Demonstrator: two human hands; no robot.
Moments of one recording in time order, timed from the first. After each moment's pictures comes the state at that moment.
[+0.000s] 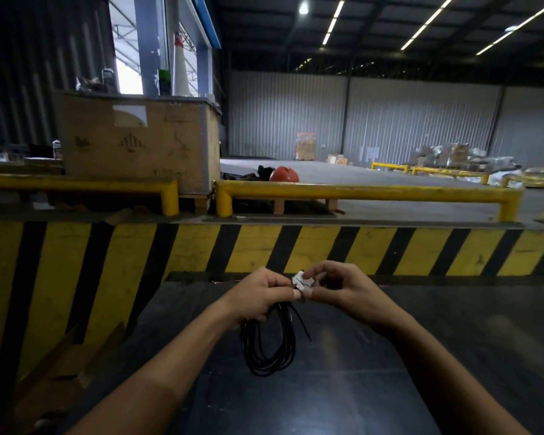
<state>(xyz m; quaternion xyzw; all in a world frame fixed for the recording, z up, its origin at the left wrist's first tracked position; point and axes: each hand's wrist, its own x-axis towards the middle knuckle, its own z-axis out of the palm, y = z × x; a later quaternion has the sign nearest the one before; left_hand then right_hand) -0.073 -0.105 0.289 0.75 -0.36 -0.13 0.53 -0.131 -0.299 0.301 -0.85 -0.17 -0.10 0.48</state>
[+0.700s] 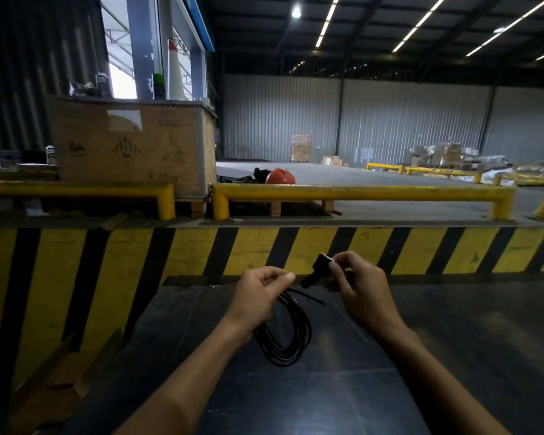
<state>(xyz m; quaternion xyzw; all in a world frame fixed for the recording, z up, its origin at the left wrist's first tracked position) -0.086 -0.118 0.279 0.70 -0.26 0.04 0.67 -0.130 -0.297 0.288 -0.85 -0.06 -0.37 0.37</state>
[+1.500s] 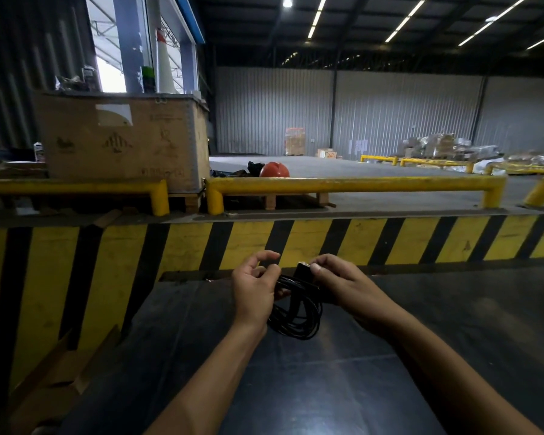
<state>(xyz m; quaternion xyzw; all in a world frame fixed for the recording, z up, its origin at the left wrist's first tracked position) -0.094 -0.142 0.267 0.58 -0.16 0.15 0.79 -0.150 -0.287 0.298 -0.81 -0.10 -0.11 0.57</state>
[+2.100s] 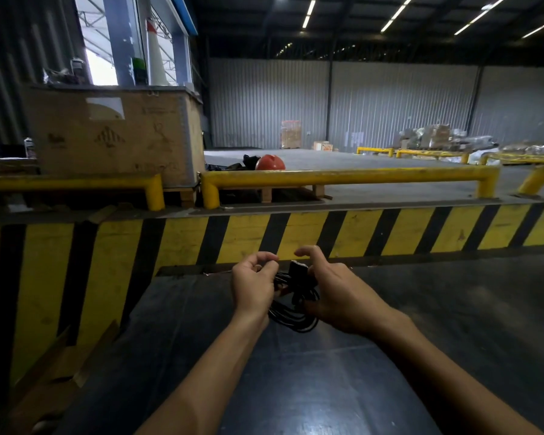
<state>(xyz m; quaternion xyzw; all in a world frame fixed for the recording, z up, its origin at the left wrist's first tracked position) -0.088 -0.152 0.260 0.61 -0.09 0.11 0.78 -0.159 -0.277 0.288 -0.95 -0.14 -0.21 0.20</state>
